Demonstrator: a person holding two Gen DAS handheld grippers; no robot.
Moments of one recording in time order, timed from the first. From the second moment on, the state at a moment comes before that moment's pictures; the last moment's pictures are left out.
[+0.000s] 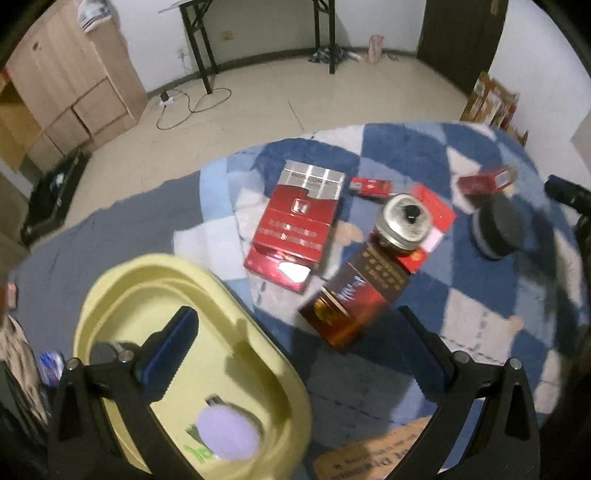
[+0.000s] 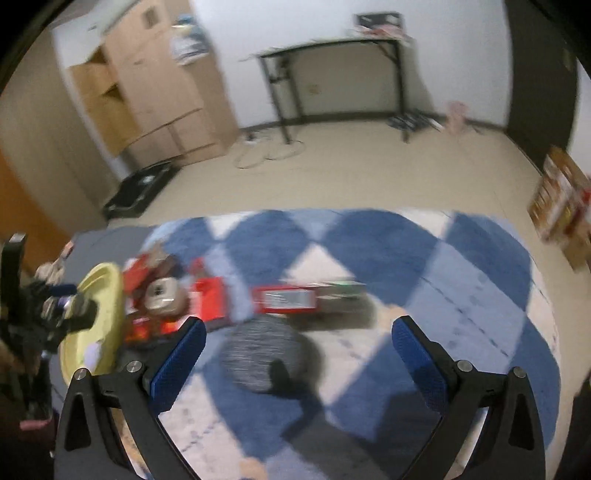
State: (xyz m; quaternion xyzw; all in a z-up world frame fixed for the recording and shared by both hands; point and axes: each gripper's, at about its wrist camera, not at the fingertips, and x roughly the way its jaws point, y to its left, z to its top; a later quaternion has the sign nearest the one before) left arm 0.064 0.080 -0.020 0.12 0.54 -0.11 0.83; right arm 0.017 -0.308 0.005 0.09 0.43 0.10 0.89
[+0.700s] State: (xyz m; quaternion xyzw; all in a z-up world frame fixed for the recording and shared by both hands) left arm 0.143 0.047 -0.052 0.16 0.56 -0.12 0.80; right arm 0.102 -0.266 -0.032 0.06 0.52 0.10 0.85
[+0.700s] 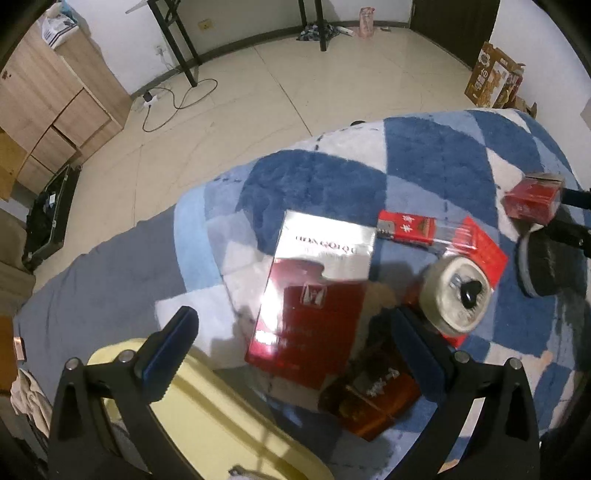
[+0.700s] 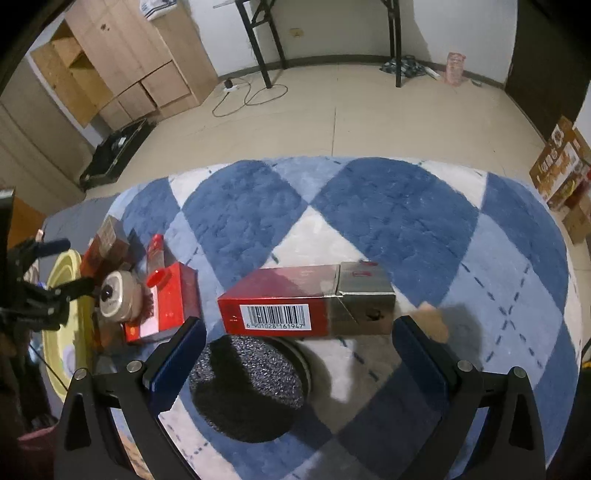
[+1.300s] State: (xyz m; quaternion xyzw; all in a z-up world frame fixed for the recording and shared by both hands) left arm 0.143 0.071 -0.034 0.03 0.53 -0.15 0.83; right arm 0.104 -0.266 -0.037 0.03 0.48 0.11 0.87
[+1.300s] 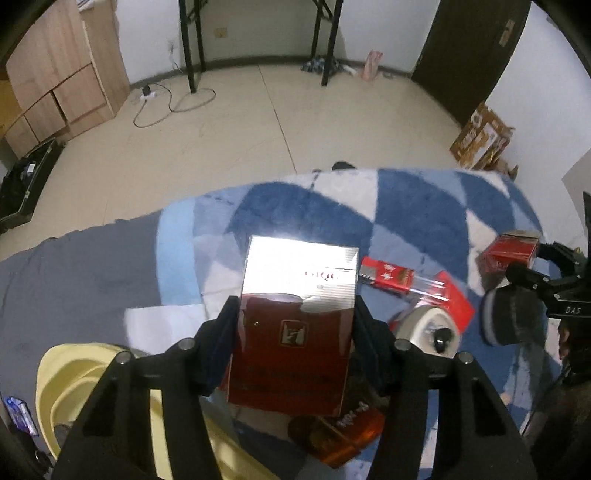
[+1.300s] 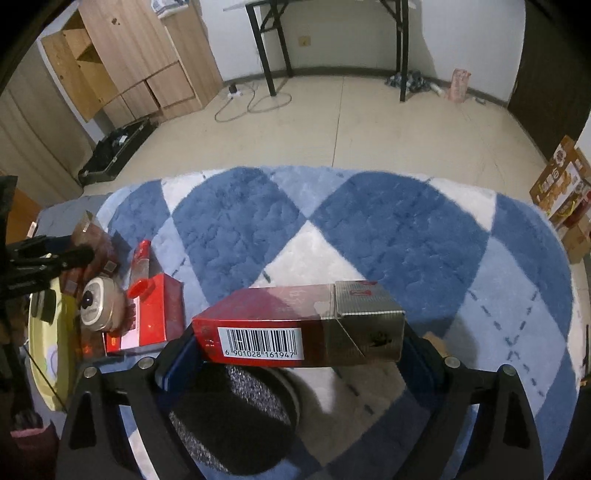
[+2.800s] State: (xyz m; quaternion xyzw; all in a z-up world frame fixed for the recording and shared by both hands) left arm -0.044 0.278 -0.044 -0.08 0.49 -0.01 0.87; right arm -0.009 0.091 -0.028 -0.15 0.38 0.39 0.83
